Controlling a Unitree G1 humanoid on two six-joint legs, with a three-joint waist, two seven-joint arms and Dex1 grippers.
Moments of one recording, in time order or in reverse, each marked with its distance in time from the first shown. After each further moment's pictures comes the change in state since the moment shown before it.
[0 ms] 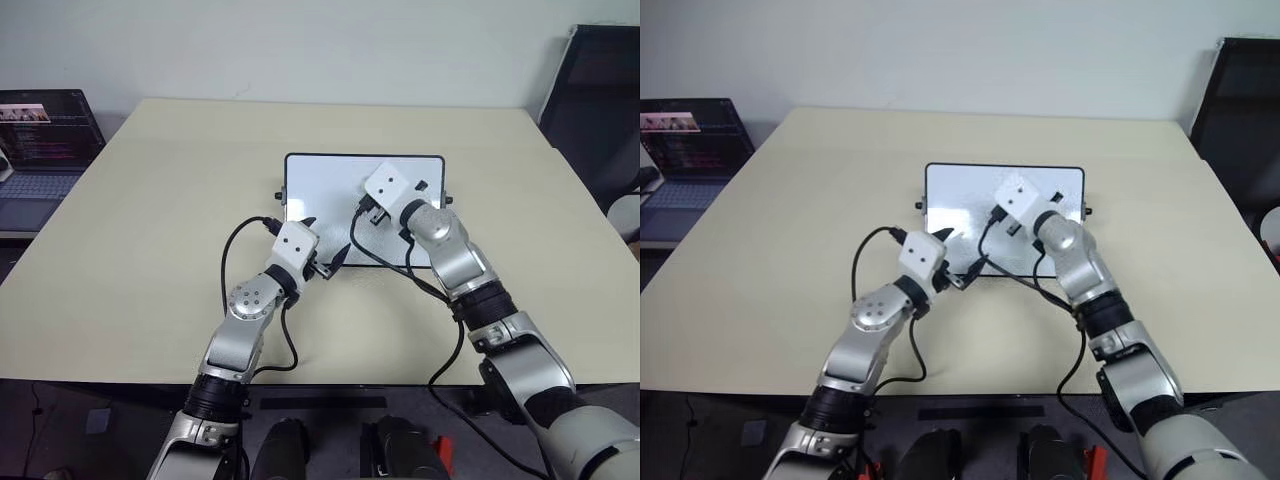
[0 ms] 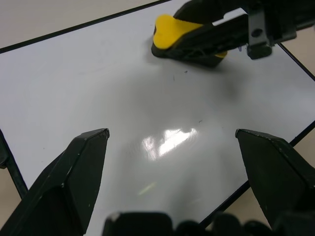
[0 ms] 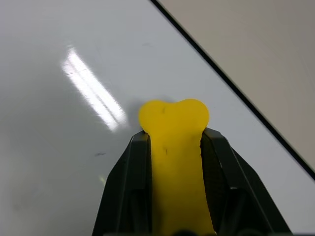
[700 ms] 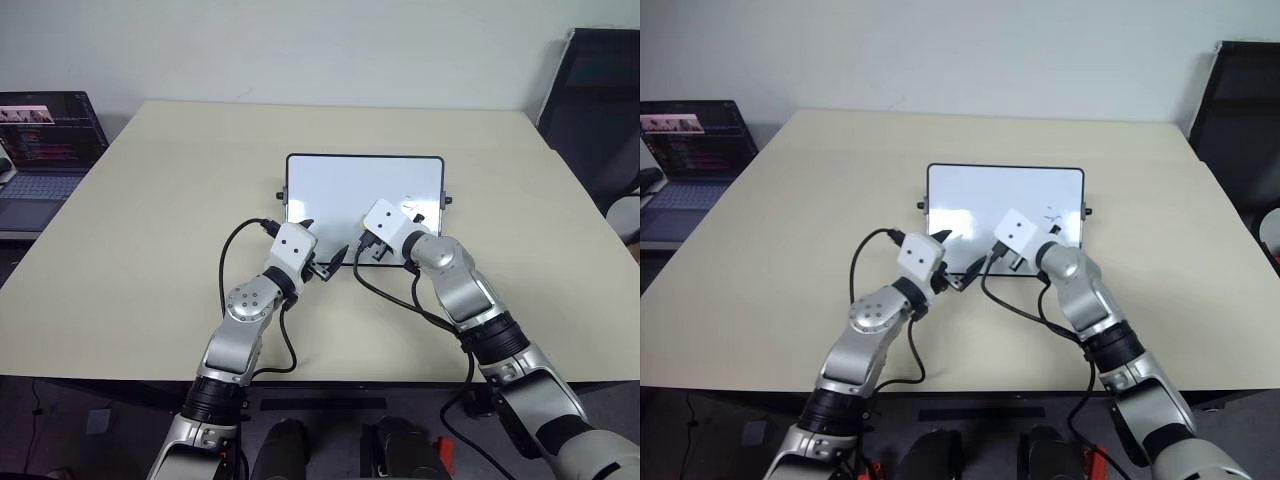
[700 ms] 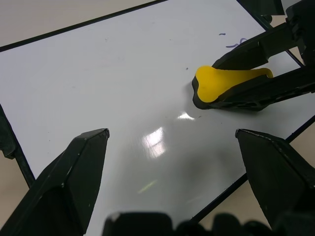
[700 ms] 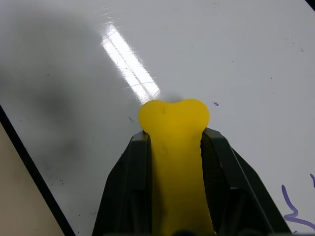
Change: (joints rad) left arm 0.010 0.001 0.003 -0.011 0.000 0.014 0.001; right arm 0.146 -0.036 0.050 -0.223 0.000 0.175 0.091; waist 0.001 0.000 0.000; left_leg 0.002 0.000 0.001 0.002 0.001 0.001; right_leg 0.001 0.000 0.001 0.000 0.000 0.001
